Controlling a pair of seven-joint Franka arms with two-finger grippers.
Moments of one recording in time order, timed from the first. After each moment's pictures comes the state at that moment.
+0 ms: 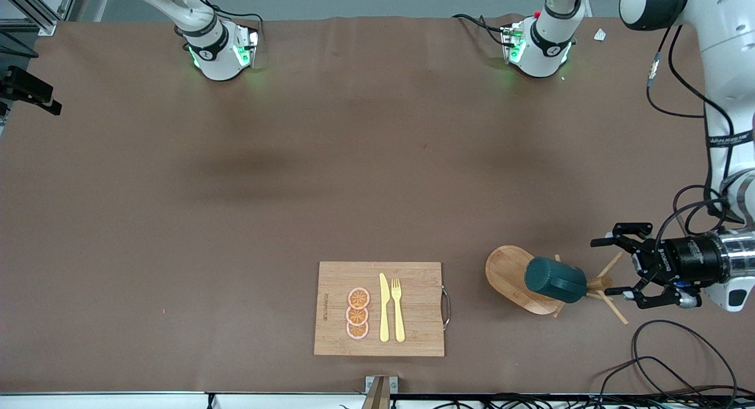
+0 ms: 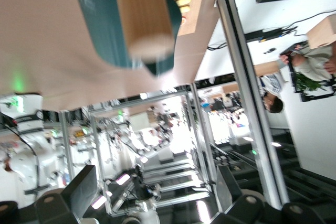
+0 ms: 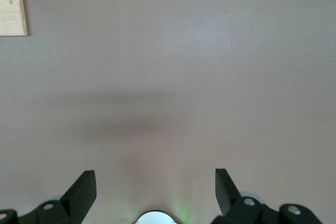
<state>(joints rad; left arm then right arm) 0.10 0.71 0.11 -1.15 -1.30 1.49 -0.98 0.03 -0.07 -0.13 -1.54 -0.01 1.41 -0.09</state>
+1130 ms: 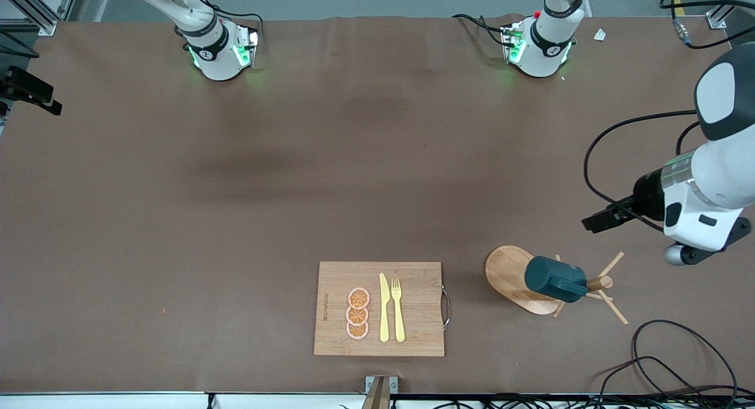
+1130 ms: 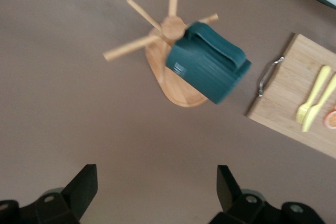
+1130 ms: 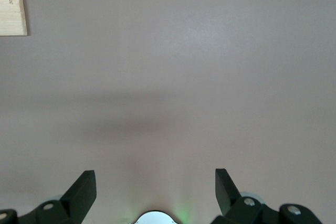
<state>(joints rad) -0.20 0.42 0.10 -1.15 -0.11 1.54 -0.49 0.03 -0.07 -0.13 -1.54 -0.01 1.41 -0.09</state>
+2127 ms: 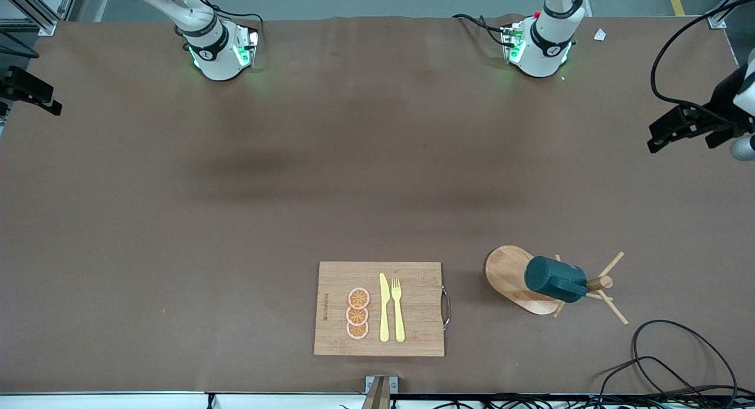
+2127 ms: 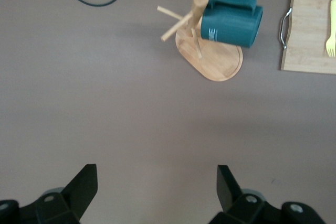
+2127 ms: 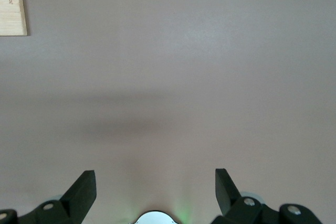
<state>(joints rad) -0.06 0.04 -0.04 -1.44 0.02 1.51 -0.14 0.03 -0.07 -0.13 -1.54 -0.01 1.41 -0.09</state>
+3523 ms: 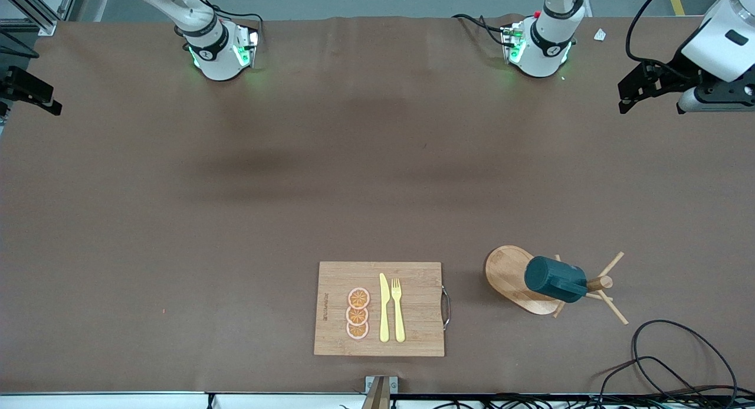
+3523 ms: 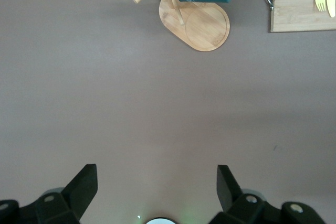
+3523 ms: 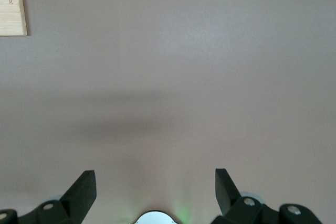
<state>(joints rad) -0.04 -0.09 -0.12 -1.58 0.02 1.48 -0.09 0.03 -0.07 -0.13 -1.54 -0.01 1.41 -0.09</state>
